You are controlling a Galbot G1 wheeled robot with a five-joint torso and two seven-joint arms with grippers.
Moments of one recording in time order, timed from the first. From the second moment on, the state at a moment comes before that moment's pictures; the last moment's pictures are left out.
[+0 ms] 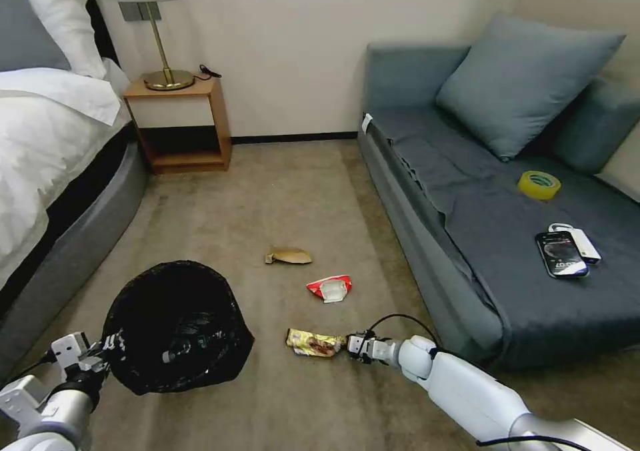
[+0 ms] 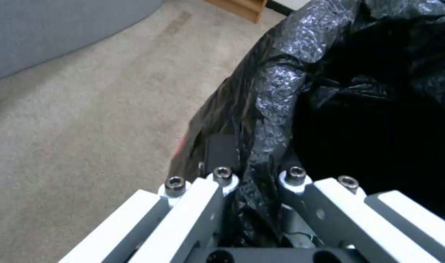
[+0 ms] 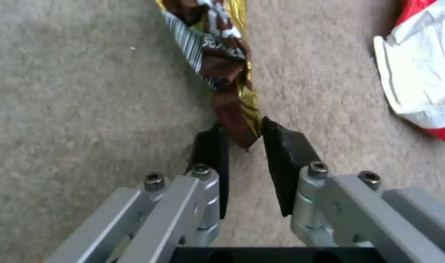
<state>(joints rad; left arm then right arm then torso) 1.66 -1.40 -1.04 -2.06 -0.69 0.41 0.05 -0.67 1.17 -0.47 0.89 -0.22 0.05 -0.32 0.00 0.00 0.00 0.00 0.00</state>
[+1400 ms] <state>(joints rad) 1.64 -1.38 -1.01 -2.05 -0.68 0.40 0.05 -0.69 1.04 -0.30 1.12 0.00 0.01 -0.24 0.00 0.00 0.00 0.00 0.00</state>
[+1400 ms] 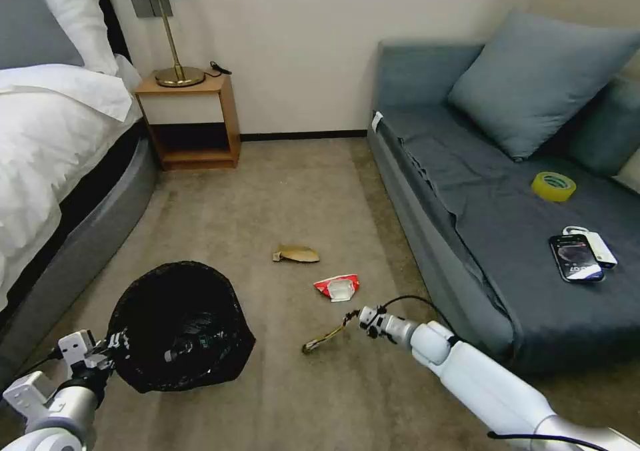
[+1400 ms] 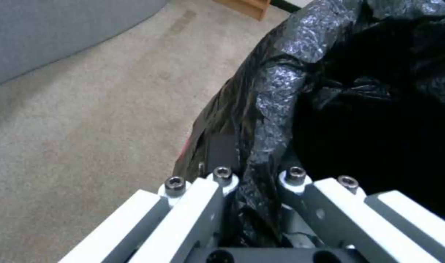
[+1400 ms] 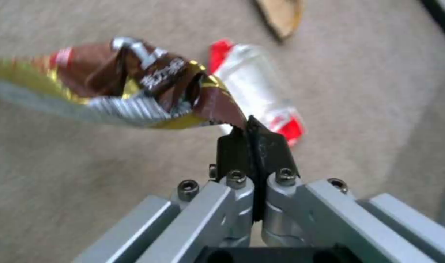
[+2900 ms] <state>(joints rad) 1.54 -1.40 -0.85 -2.00 -0.59 0.46 0.02 -0.48 0.88 -0.27 1.77 0.47 -0.05 -0.15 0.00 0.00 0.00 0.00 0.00</state>
